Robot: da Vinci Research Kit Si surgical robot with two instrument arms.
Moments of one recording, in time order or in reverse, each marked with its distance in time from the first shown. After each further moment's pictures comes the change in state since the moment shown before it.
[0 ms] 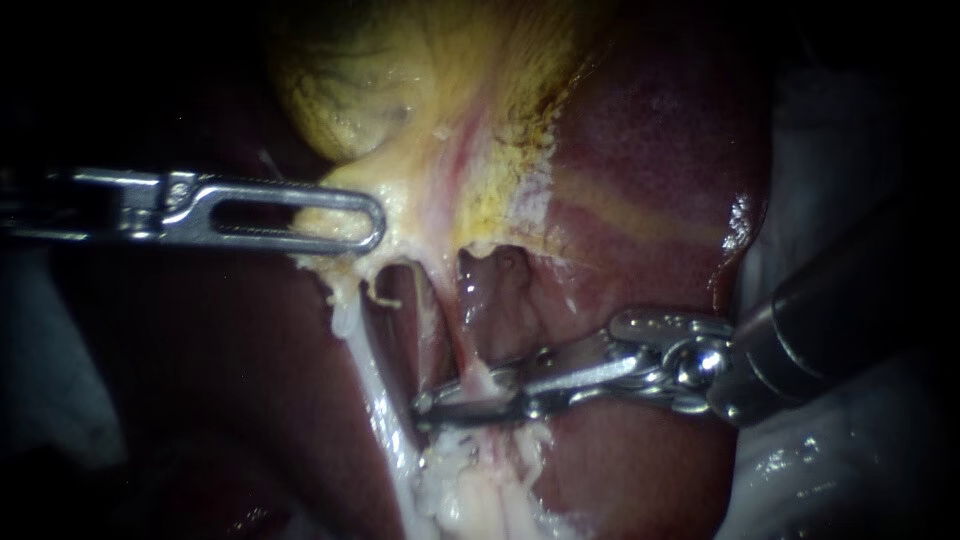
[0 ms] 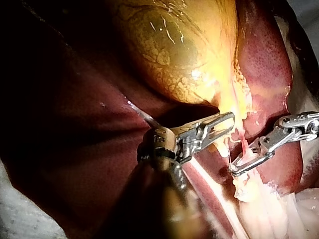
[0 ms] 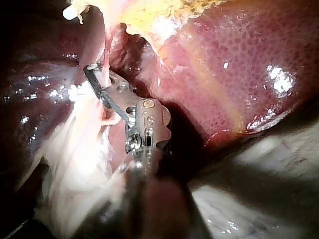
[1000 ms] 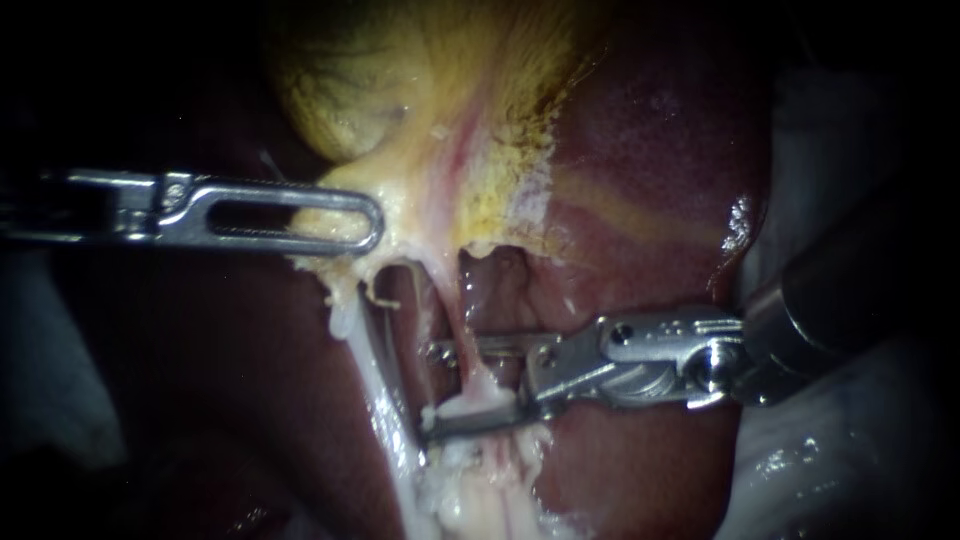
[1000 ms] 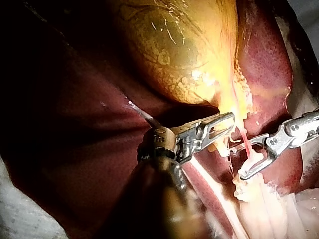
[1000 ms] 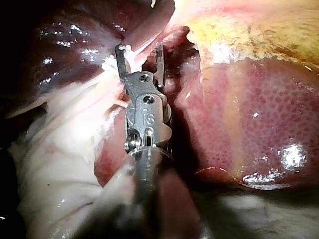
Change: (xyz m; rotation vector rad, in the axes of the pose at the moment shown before) right arm 0.002 -0.004 0.001 -0.140 0.016 -0.379; left arm 0.000 0.000 0.000 0.003 0.001 0.000
